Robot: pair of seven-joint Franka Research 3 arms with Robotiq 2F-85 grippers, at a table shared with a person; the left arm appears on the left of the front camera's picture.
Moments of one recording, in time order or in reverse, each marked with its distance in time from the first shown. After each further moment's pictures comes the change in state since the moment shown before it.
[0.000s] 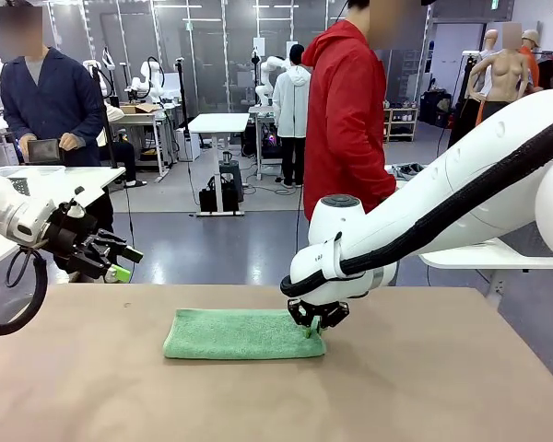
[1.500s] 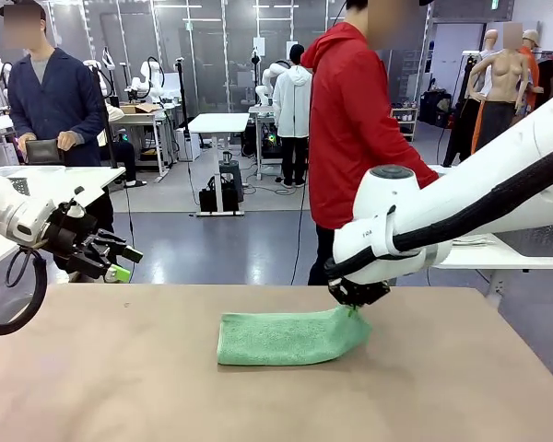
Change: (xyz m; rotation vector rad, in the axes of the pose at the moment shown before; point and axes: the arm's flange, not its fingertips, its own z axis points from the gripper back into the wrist) left arm 0.000 0.000 0.000 0.000 0.000 0.000; right arm -0.008 -0.051 0.082 -0.019 -0.098 0.086
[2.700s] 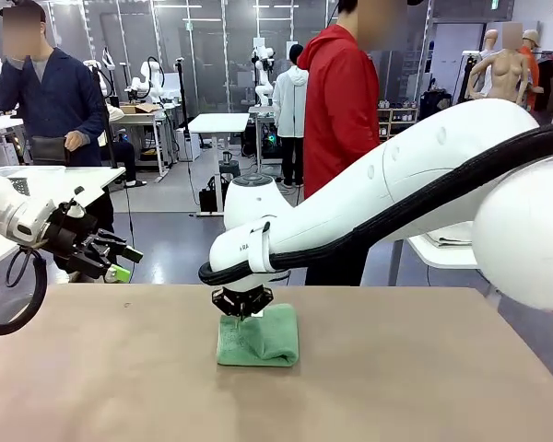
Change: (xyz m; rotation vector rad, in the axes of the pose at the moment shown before) left arm 0.000 0.000 0.000 0.000 0.000 0.000; right arm 0.007 0.213 -0.049 0.063 0.101 0.102
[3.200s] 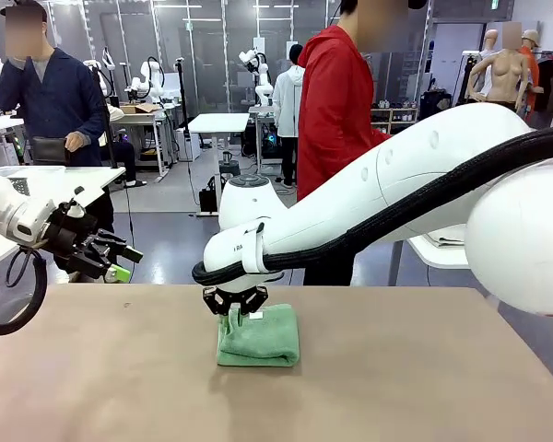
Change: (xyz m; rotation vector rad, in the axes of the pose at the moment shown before) left arm 0.000 0.000 0.000 0.000 0.000 0.000; right arm 0.001 0.014 0.002 0.038 -0.025 0.002
